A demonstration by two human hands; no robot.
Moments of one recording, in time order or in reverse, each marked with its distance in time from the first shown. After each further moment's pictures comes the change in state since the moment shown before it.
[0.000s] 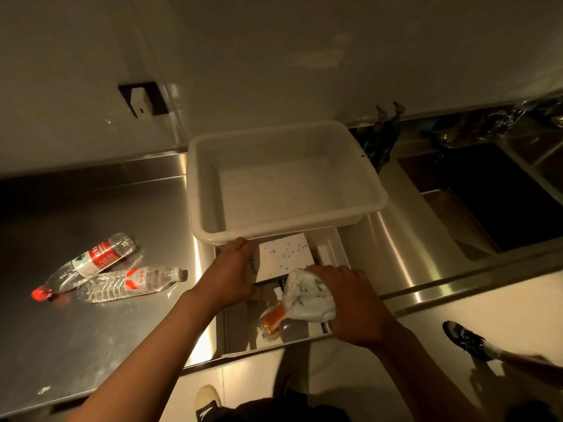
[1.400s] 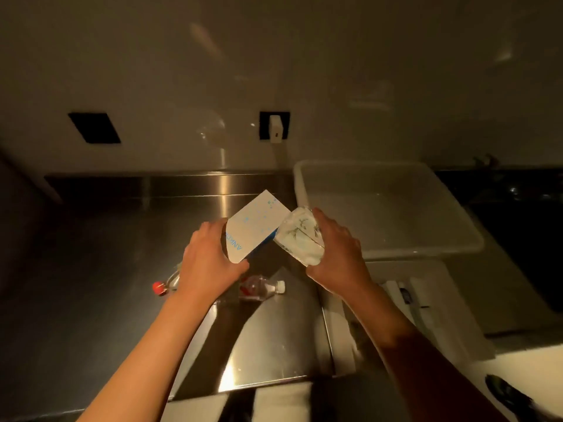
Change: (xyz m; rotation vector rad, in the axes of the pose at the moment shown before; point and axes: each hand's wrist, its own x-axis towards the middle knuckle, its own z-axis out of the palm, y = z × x) left_hand -0.121 -0.196 -0.175 -0.109 0.508 -0.287; right_hand 0.181 -0.247 0.049 0.027 0.357 0.035
